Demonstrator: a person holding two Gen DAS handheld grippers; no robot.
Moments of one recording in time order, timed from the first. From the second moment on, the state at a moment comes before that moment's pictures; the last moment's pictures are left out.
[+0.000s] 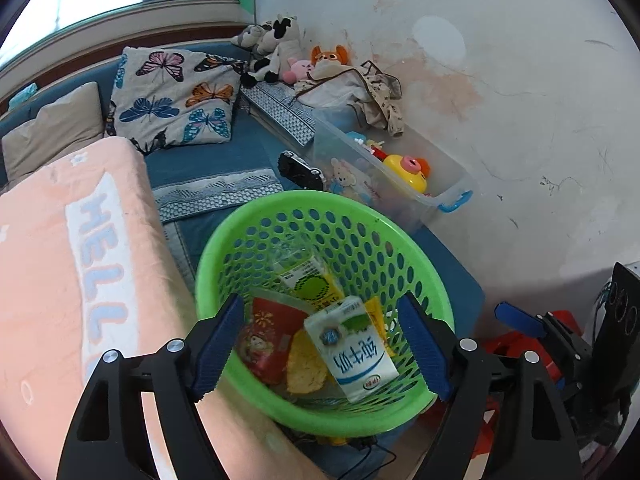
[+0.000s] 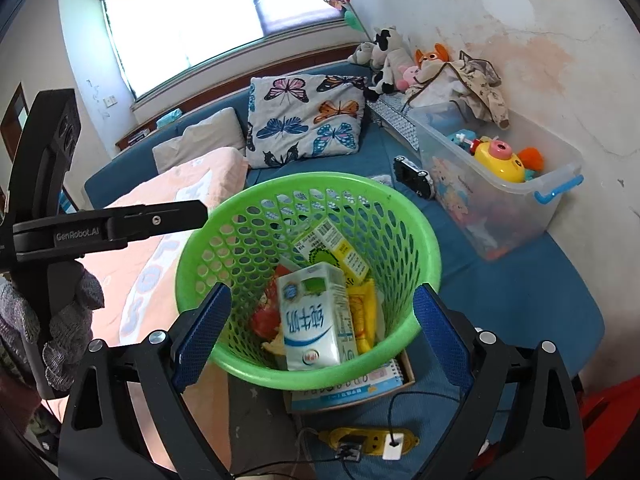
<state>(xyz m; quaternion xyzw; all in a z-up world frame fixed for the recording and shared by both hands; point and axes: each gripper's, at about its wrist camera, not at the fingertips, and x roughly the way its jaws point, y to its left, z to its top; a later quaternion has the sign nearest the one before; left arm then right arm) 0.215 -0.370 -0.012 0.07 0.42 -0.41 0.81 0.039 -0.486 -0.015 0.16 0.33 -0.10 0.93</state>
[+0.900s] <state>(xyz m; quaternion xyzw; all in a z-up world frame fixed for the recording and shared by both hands) 0.182 -0.199 0.023 0.05 0.36 -0.32 0.88 0.022 -0.377 0.020 0.11 0.30 -0.05 0.94</state>
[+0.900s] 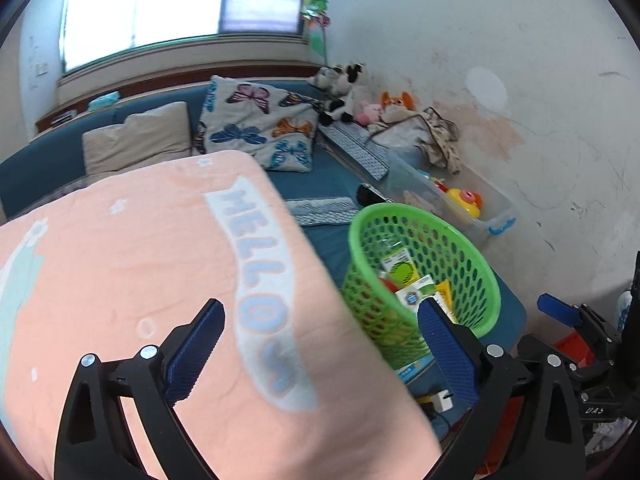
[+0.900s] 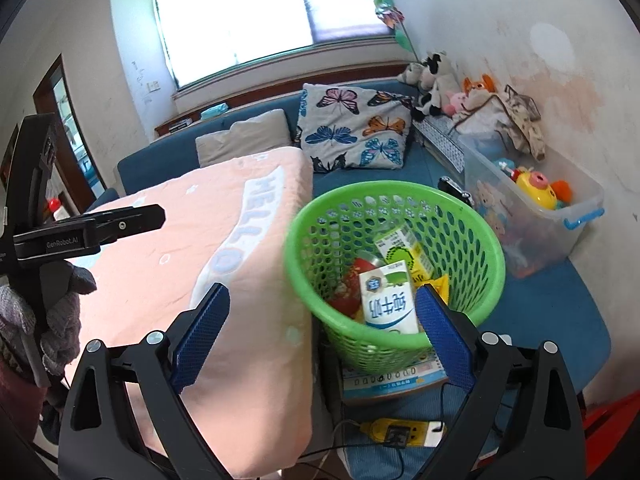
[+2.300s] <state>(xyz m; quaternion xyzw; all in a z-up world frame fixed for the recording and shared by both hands) 0.118 -0.020 0.006 0.02 0.31 -0.12 0.94 0.033 -0.260 0.024 0.08 0.27 -0.01 0.96</state>
